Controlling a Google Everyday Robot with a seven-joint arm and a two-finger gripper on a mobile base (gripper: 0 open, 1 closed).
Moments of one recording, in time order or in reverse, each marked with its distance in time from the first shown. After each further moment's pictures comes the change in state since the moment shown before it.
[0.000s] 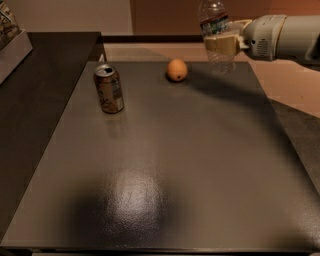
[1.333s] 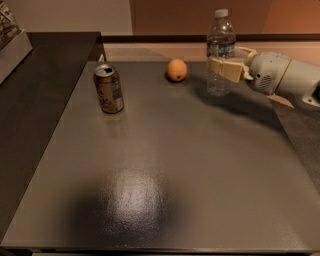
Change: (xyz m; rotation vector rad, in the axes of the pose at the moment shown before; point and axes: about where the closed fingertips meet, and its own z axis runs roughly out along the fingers) arm 0.042 0.021 -0.022 -0.029 -0.221 0.090
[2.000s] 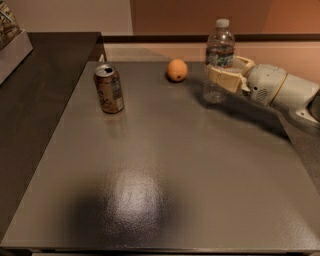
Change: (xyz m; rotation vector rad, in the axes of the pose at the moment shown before) arm 0.016 0.008 -0.003 -0.021 -0.085 0.000
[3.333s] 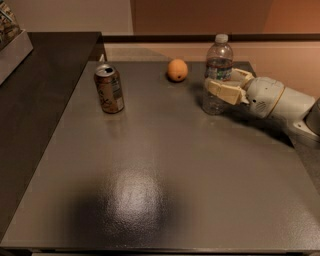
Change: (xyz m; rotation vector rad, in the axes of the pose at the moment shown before) arm 0.029 0.004 -0.007 -0.003 -0.005 0.016
